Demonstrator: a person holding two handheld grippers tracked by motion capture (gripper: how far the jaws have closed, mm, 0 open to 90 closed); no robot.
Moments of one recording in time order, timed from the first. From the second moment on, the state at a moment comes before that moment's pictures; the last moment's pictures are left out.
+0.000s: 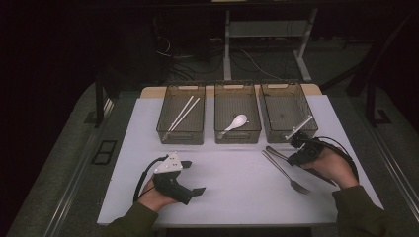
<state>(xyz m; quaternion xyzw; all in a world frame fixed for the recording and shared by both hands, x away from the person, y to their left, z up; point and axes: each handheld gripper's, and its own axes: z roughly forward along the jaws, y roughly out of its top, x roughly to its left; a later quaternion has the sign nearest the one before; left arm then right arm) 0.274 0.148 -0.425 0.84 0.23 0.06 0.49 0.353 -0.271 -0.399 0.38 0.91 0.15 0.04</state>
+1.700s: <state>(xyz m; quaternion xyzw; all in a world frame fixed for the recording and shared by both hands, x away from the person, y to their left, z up) 0.276 0.152 -0.426 0.85 0.22 0.07 0.48 0.451 -0.307 -0.330 0.47 0.84 0.24 0.11</state>
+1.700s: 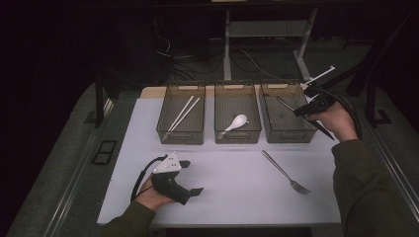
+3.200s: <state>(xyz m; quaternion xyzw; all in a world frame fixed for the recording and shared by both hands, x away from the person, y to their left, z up) 0.274 0.152 -0.423 0.84 0.22 0.06 0.49 0.523 -0.276 -0.369 0.50 0.83 0.23 0.10</state>
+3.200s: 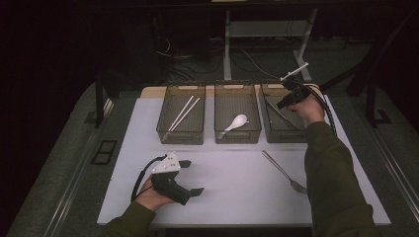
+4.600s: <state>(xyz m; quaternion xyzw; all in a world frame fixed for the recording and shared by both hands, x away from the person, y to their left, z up) 0.274 0.163 -0.426 0.84 0.23 0.06 0.49 0.366 -0.299 -0.362 0.41 0.83 0.35 0.12</state>
